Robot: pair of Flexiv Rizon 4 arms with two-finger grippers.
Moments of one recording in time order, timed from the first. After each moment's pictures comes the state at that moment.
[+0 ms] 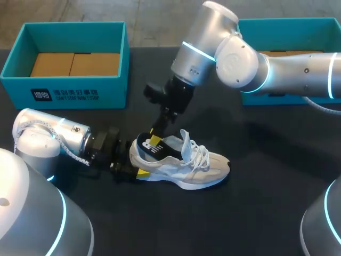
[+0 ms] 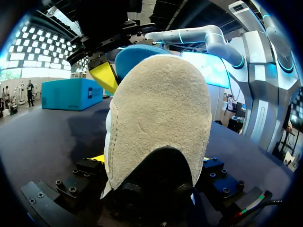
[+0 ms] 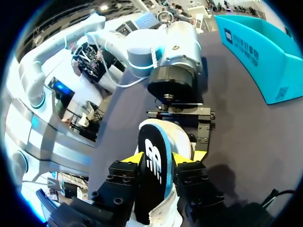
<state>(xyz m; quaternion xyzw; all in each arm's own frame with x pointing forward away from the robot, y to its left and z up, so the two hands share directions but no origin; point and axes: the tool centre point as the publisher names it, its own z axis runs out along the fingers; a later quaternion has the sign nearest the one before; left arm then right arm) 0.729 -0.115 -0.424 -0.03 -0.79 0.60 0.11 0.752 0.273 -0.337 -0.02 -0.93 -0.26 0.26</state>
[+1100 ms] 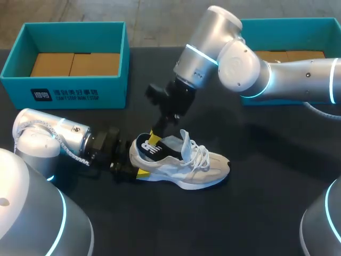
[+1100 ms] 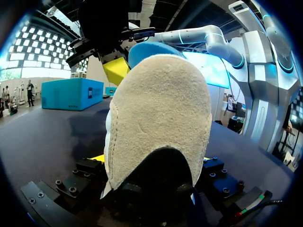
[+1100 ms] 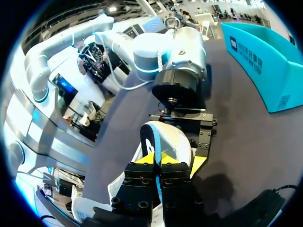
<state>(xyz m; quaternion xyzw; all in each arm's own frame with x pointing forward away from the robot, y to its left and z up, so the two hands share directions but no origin) 0.729 -0.115 -0.424 -0.03 -0.79 0.60 0.11 0.753 0.276 -0.338 0.01 -0.92 -0.29 0.25</state>
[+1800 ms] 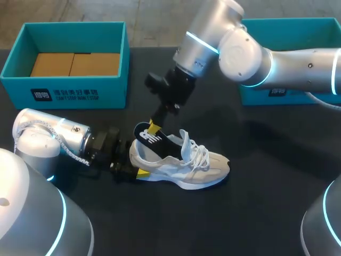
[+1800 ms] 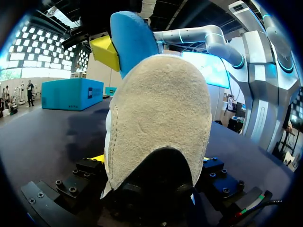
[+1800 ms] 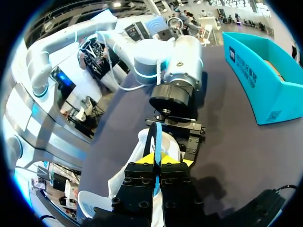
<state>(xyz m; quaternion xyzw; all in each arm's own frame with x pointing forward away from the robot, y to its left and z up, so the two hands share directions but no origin) 0.729 -0.115 -0.424 -0.03 -0.79 0.60 0.11 0.774 0.277 -0.318 0.03 -0.93 -0.29 0.23</state>
